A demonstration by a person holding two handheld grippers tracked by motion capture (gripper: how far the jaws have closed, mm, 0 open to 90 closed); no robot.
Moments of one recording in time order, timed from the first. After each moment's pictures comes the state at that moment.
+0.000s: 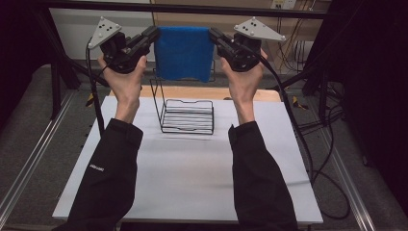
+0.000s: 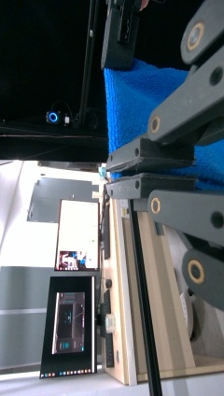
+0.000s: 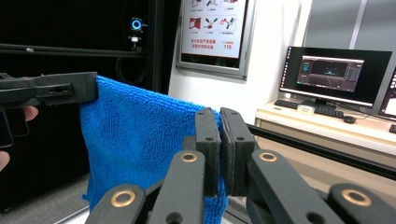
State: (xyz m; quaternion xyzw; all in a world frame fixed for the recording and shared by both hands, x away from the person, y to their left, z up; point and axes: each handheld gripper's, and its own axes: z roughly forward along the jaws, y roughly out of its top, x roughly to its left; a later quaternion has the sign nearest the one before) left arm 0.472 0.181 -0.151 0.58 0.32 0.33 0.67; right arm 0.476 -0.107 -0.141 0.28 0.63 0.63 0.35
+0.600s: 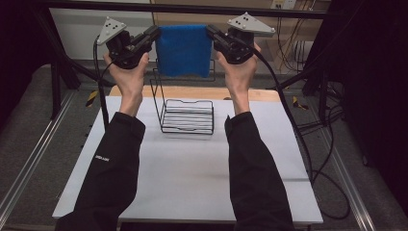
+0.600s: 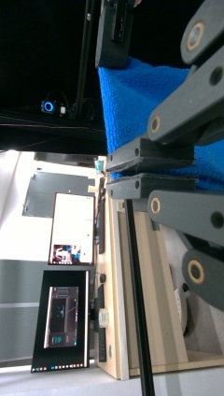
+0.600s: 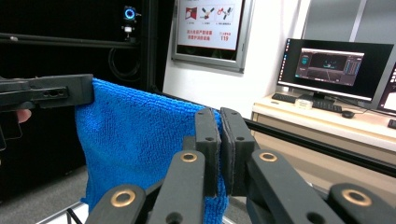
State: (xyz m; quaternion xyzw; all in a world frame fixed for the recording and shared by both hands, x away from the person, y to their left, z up) left arm 0.504 0.184 -0.169 0.58 0.33 0.33 0.67; right arm 0.511 -0.101 -0.148 0.28 0.64 0.62 0.35
